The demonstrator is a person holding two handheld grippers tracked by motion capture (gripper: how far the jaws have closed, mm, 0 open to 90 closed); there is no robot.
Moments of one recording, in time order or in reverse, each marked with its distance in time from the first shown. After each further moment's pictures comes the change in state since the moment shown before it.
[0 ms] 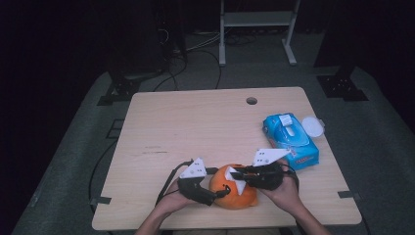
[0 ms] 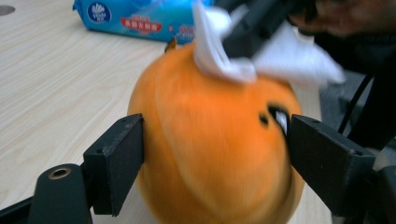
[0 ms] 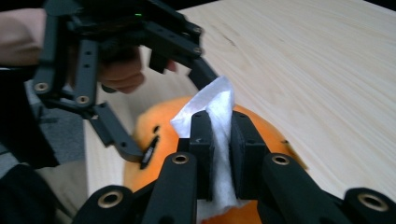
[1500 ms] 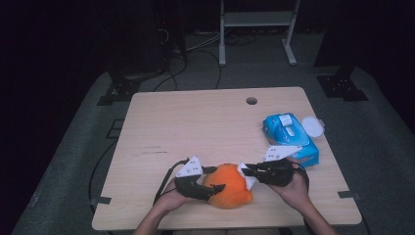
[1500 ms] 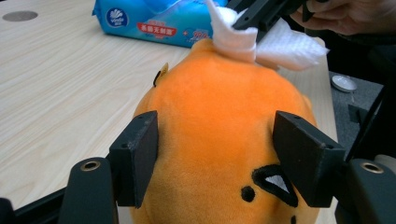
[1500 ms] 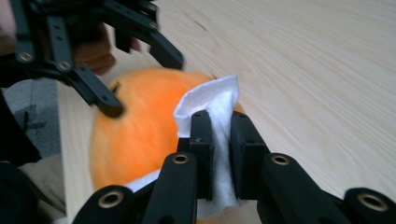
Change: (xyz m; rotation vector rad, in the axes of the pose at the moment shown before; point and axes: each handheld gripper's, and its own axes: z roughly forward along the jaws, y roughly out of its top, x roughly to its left) left arm 0.010 -0.006 -0.006 -0.009 0.046 -0.005; right arm -0.026 -0.020 -0.019 0.022 -0.067 0.076
